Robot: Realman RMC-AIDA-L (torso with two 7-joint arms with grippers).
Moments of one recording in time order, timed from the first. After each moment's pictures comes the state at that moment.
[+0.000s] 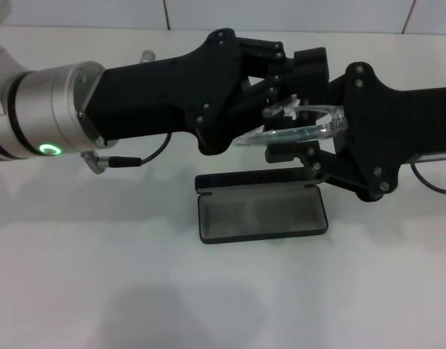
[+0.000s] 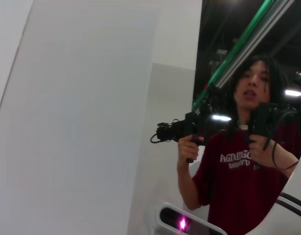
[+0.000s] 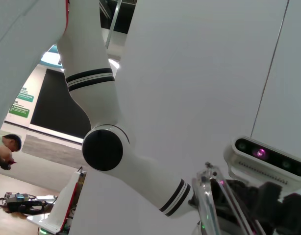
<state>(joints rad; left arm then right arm) -0.61 -2.08 1.21 0.66 1.17 1.87 -1.38 0.52 2.02 -1.24 -0.97 -1.33 -1.80 1.10</state>
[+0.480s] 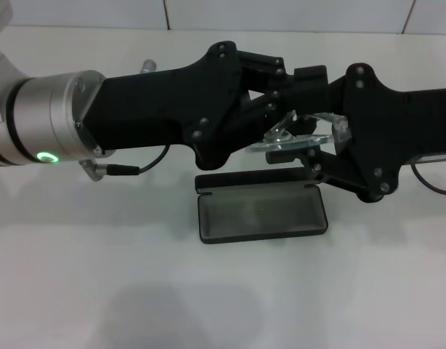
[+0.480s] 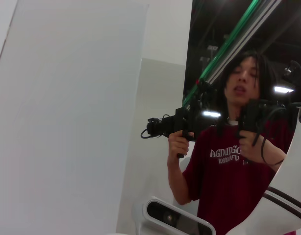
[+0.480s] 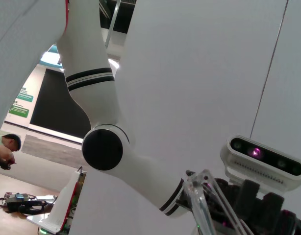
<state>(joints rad) -0.61 -2.08 1.21 0.66 1.20 1.89 -1.38 0.52 2.02 -1.24 -0.97 -1.33 -1.80 1.10</state>
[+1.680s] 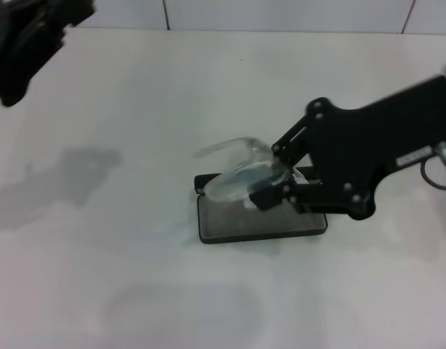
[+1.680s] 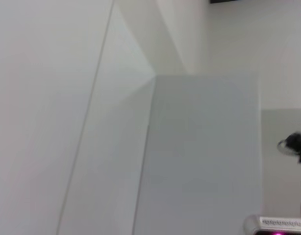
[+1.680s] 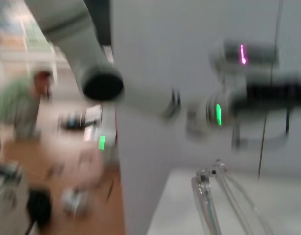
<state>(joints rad) -0.38 -2.00 0.90 0.65 1.14 1.92 -1.36 0.60 2.02 -1.27 -1.40 -1.69 -1.81 1.83</state>
